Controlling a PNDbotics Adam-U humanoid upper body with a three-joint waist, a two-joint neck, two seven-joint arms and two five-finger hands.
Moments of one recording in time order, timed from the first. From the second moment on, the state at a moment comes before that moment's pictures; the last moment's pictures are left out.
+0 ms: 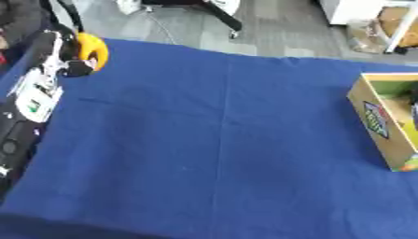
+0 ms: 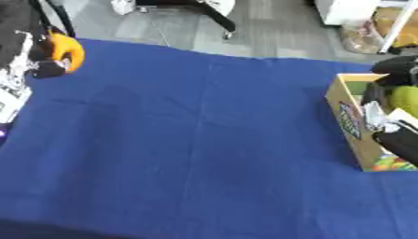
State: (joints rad) left arm -0.65 0.66 0.00 -1.15 -0.30 0.15 0.09; right arm -0.35 -0.51 0.19 -1.89 0.31 -0.12 -0.15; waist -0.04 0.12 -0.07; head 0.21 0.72
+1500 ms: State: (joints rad) left arm -0.64 0.62 -0.37 -1.86 0.50 0.32 -0.28; right arm -0.72 -0.42 0.51 -1.91 0.26 -0.20 0.28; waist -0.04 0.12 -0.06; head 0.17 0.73
